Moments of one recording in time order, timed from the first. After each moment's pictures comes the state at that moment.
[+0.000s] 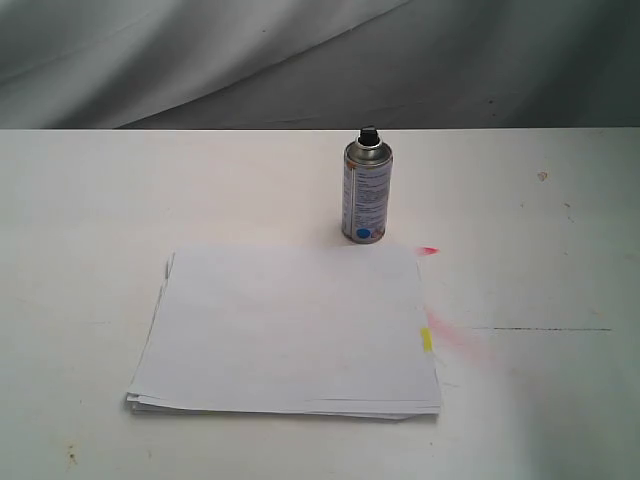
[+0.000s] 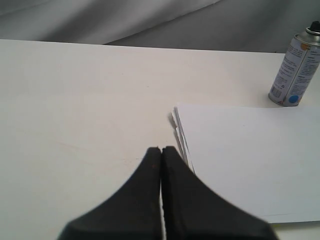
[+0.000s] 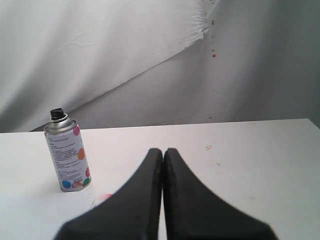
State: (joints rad) left arm -0.01 0.12 -0.01 -0.19 0.28 0.06; right arm -0.21 0.11 -0.07 -0.08 0.10 0.17
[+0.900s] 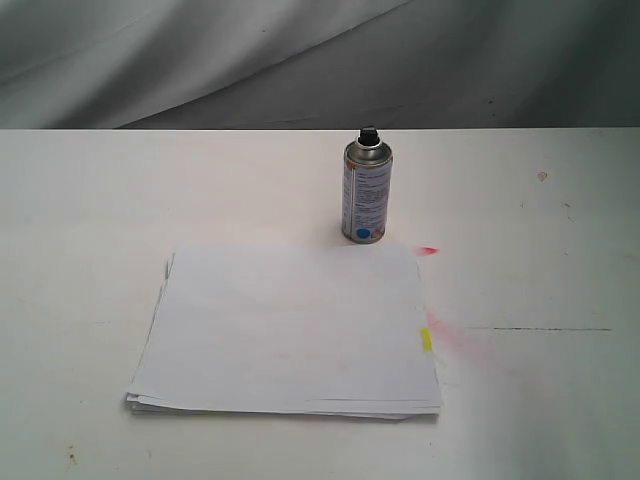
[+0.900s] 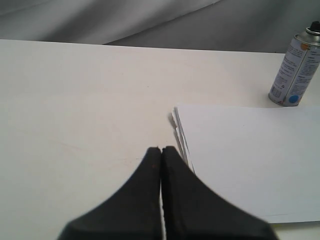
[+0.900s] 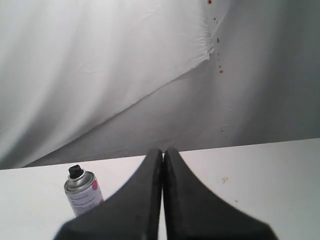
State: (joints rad) left arm -0.01 0.12 -0.01 -0.19 0.28 0.06; right arm -0.21 0.50 -0.51 0.00 0.20 0.17
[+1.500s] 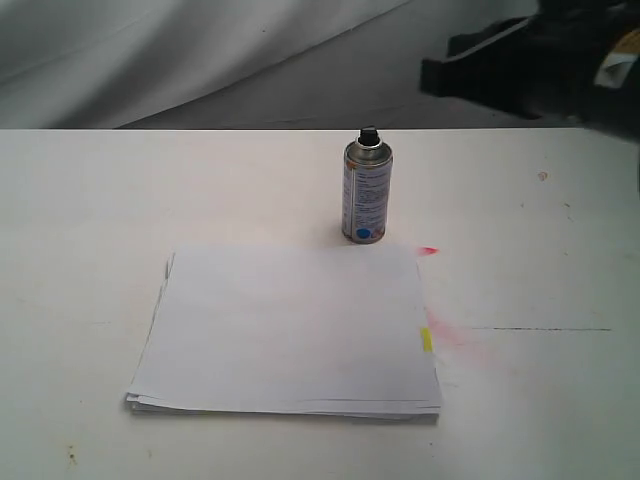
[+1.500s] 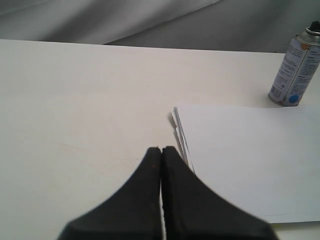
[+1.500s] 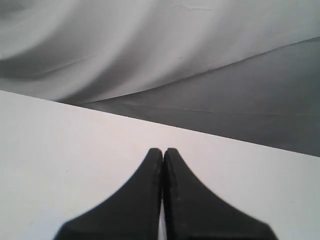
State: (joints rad) left arm -0.01 0.12 -0.01 -0.19 0.28 0.06; right arm 0.16 1.33 -0.89 -0.05 -0.08 0.16
